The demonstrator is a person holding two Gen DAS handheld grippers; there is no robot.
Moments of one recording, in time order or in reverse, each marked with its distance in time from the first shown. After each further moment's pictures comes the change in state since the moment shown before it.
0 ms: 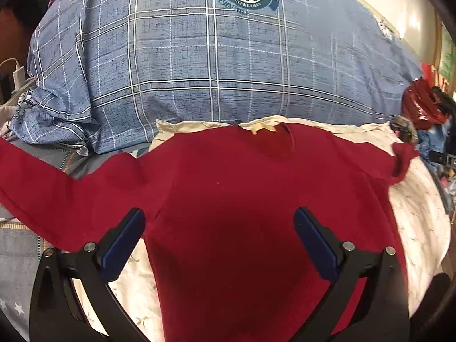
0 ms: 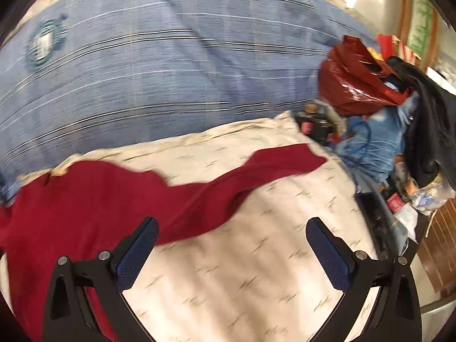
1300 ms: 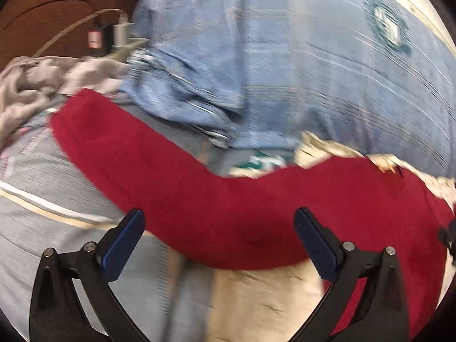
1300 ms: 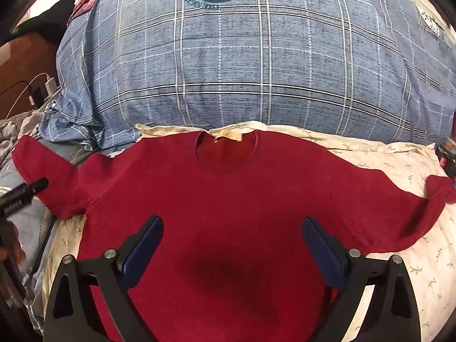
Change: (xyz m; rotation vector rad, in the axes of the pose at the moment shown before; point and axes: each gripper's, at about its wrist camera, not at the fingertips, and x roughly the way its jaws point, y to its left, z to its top) left arm -0.015 0.169 0.006 -0.273 0.010 0.375; right arm 0.014 0.214 -0.030 -0.242 0.012 0.405
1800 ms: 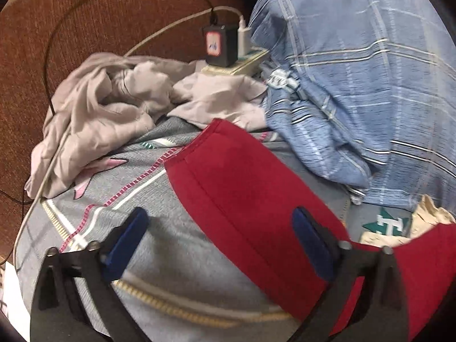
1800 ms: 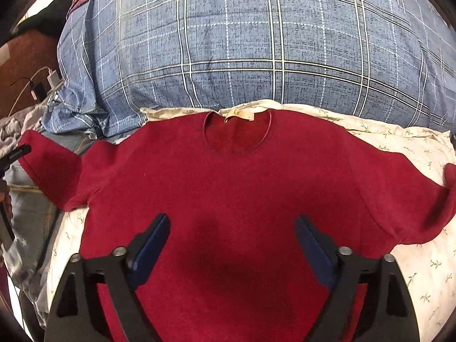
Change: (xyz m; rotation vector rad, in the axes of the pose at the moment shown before) left arm 0.042 0.093 0.053 -0.141 -0.017 0.428; right arm 0.022 0.001 -0.005 -0.002 0.080 0.049
